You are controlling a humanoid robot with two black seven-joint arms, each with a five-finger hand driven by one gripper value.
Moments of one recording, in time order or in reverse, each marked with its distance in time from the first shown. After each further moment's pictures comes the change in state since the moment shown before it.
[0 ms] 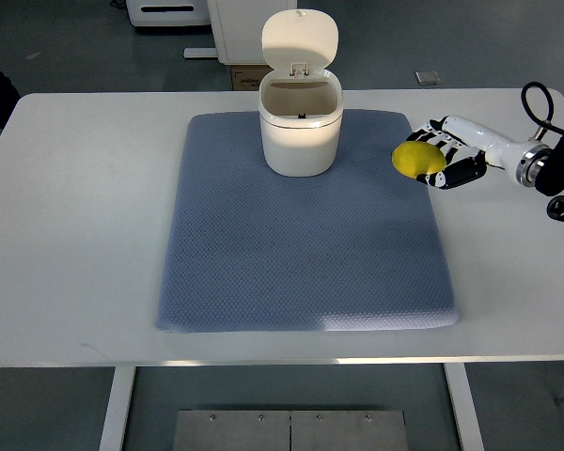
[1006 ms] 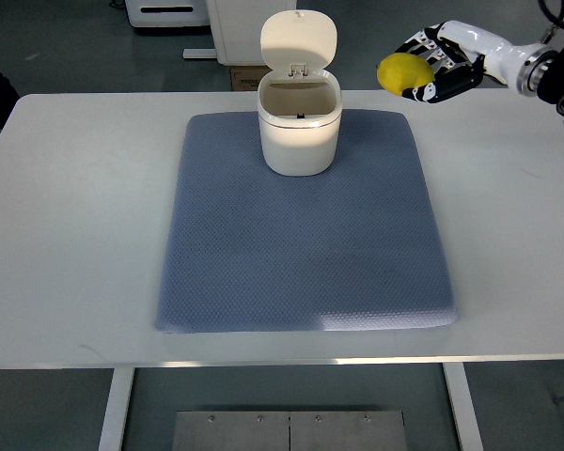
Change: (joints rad) left arm -0.001 0.000 0.001 0.000 0.000 0.000 0.000; right arm 0.119 0.120 0.176 -0.151 0.075 0.230 -0.073
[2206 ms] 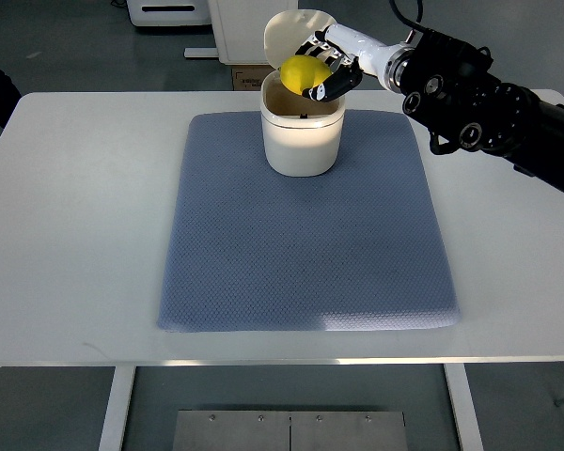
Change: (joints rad) left arm 0.000 0.000 -0.001 0.000 0.000 0.000 0.000; right arm -0.019 0.504 -0.091 -0.517 0.078 0.035 -0.012
